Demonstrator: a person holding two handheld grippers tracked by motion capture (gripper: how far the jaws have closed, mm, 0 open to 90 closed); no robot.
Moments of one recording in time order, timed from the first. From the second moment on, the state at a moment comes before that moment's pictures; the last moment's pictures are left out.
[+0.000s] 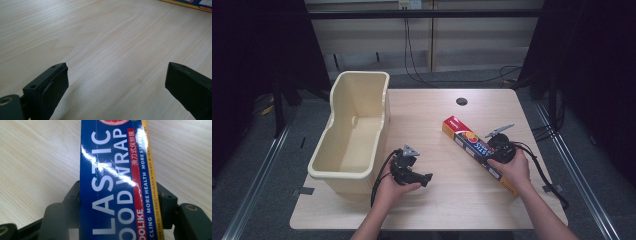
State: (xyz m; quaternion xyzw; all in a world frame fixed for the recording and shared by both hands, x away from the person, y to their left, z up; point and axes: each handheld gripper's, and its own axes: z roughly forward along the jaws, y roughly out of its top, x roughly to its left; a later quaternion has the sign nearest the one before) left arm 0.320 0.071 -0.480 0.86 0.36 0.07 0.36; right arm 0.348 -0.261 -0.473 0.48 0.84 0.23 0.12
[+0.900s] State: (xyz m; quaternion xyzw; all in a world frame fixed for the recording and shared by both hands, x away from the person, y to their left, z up) left arm 0.322 0.061 -0.439 0.86 0.31 0.04 0.39; right arm 0.329 -0.268 -0.438 0.34 0.90 0.27 0.06
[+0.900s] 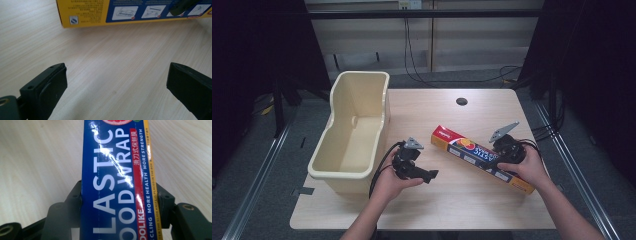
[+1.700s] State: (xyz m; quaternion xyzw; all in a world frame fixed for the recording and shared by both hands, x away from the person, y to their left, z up) left arm 0.356 0.019 -0.381 0.91 0.21 0.00 0.37; right arm 0.322 -0.261 -0.428 0.20 0.94 0.28 0.00
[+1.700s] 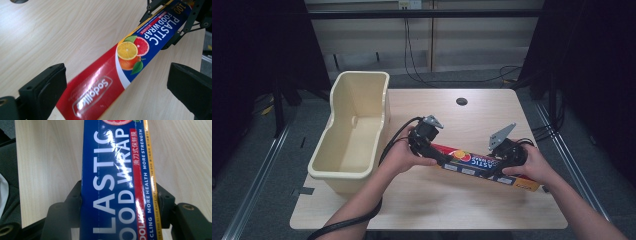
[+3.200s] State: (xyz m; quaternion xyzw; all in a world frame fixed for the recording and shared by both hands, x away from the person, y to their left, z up) left arm 0.338 -0.034 -0.397 0.96 0.08 -0.07 0.27; right arm 0.317 -0.233 -0.410 0.07 0.95 0.30 -0.01
